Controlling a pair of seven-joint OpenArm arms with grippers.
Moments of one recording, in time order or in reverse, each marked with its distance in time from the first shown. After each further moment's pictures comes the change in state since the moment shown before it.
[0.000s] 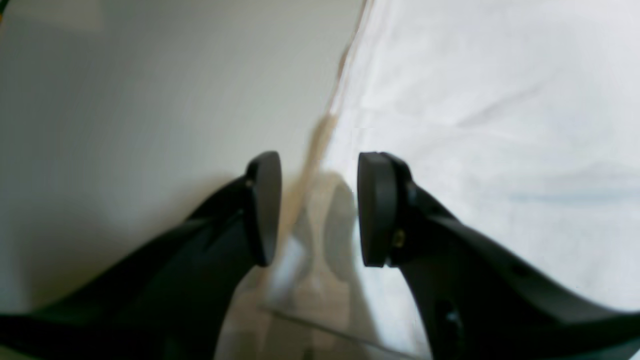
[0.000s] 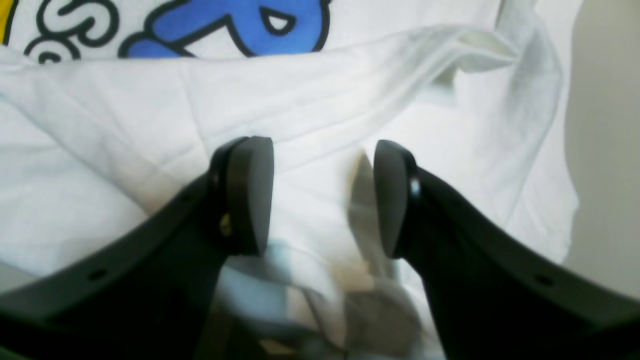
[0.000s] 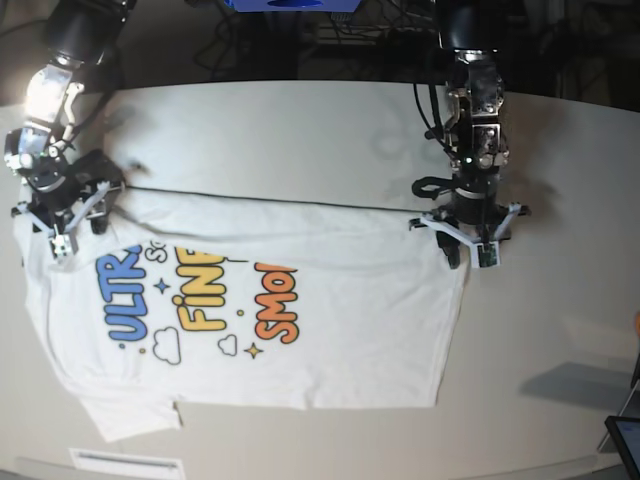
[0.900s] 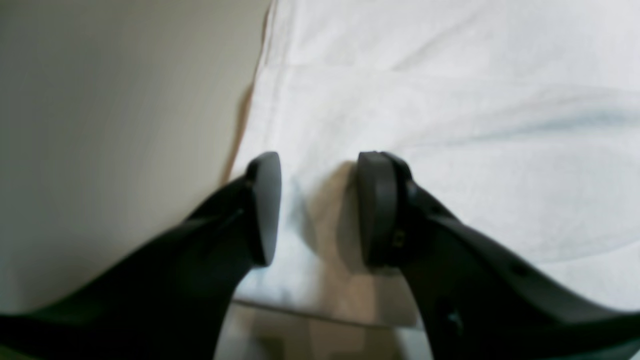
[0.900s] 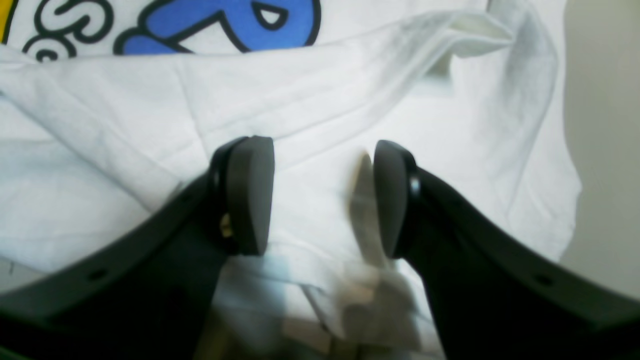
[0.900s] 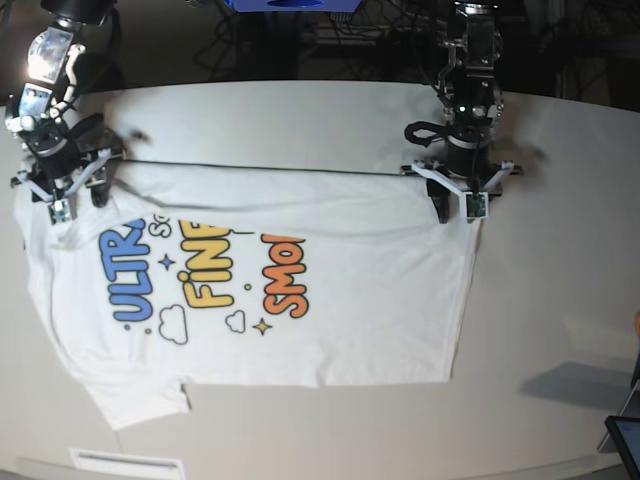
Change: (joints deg) left arm 12.2 -1.5 1.4 5.2 0.2 -0.7 -3.5; right arm -9.9 -0.2 0.0 5.6 2.5 -0.6 3.5
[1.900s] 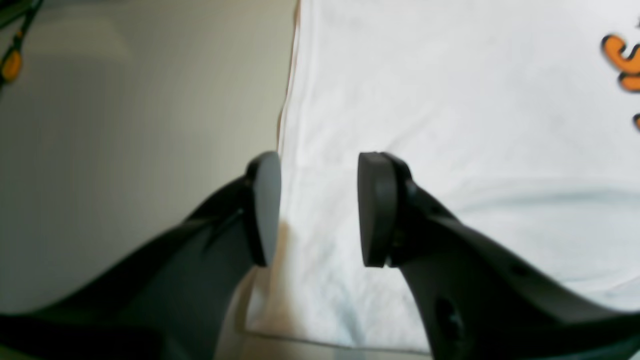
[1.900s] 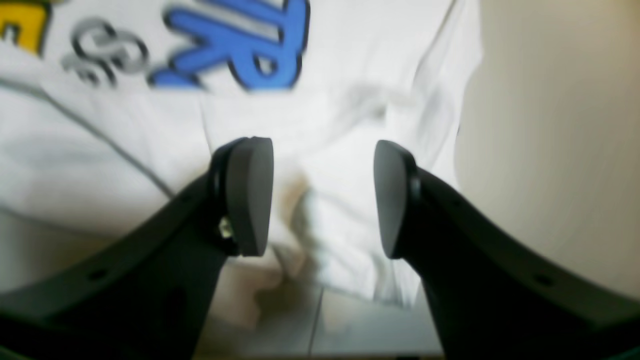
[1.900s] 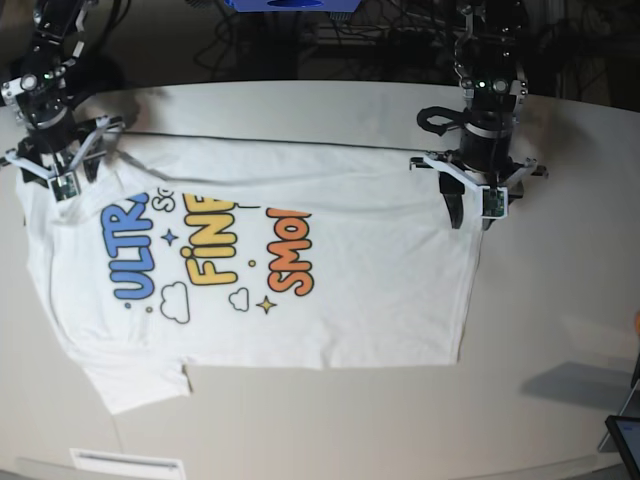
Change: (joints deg) left arm 6.6 -3.1 -0.1 21.3 0.2 0.4 10.6; right arm -9.6 -3.4 -0.1 22.2 -3.1 0.8 -11.3
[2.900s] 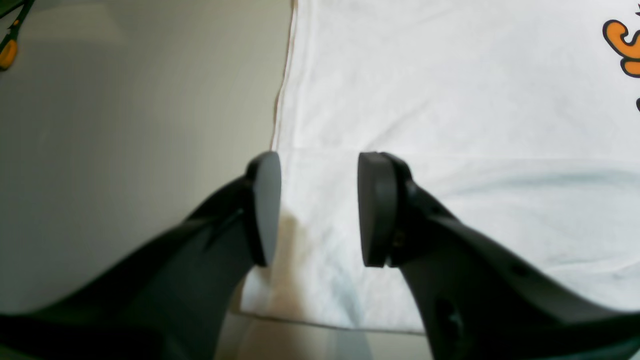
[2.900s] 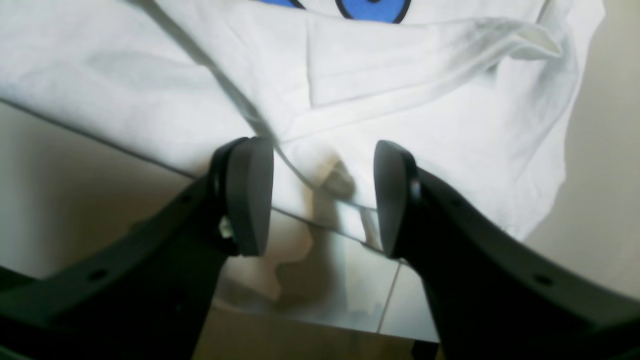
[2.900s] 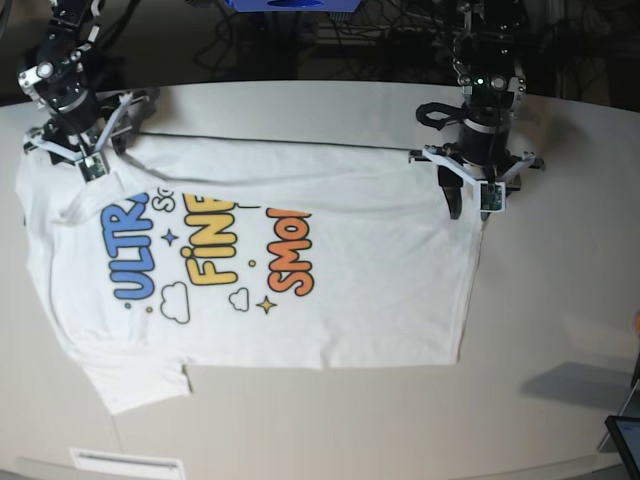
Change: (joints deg) left arm 0.8 0.3 0.0 -1.0 0.0 0.0 0.6; right arm -2.2 -3.5 -2.7 0.2 0.0 5.7 -2.0
